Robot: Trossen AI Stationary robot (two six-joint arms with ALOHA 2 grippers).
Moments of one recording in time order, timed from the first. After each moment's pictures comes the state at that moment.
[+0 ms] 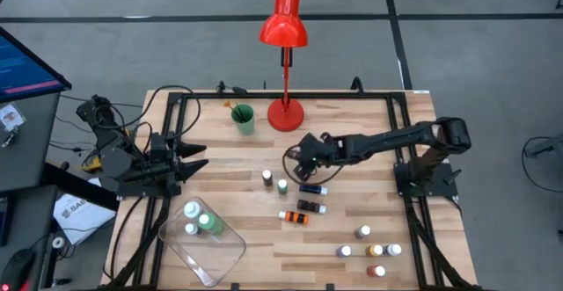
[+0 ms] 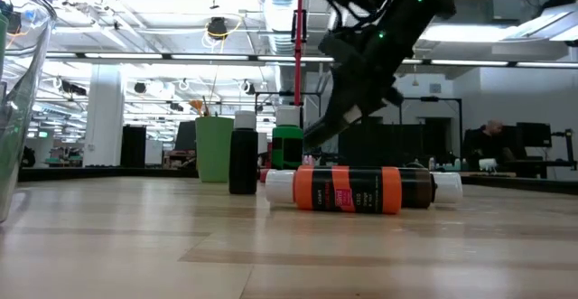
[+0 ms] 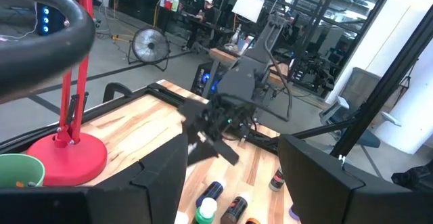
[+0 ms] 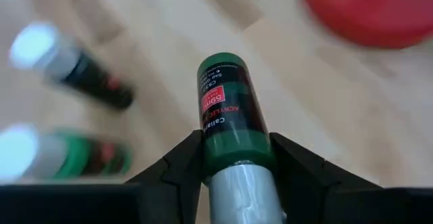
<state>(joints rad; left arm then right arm) -0.83 0.61 0.75 -0.26 -1.14 -0.47 -0.01 1.64 1.04 -0.35 0.28 0.56</state>
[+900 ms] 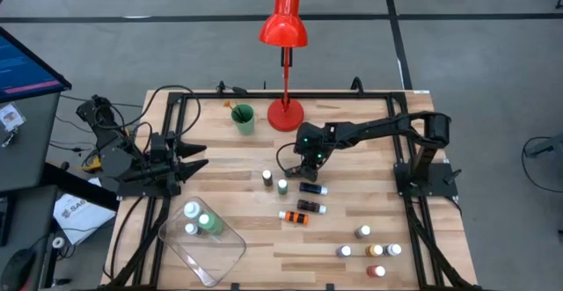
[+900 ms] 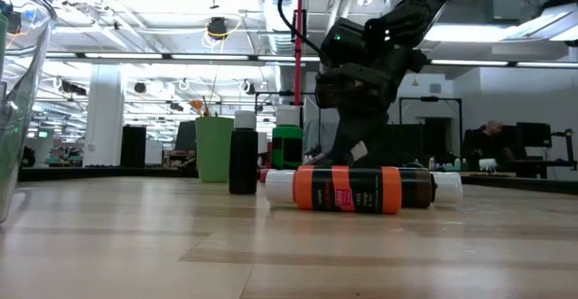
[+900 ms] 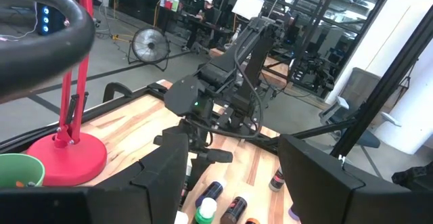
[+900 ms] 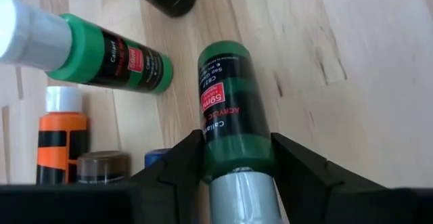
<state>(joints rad) -0.83 0.61 0.75 -0.26 -1.14 -0.47 -0.21 1.80 1.04 -0.32 -0.35 0.18</state>
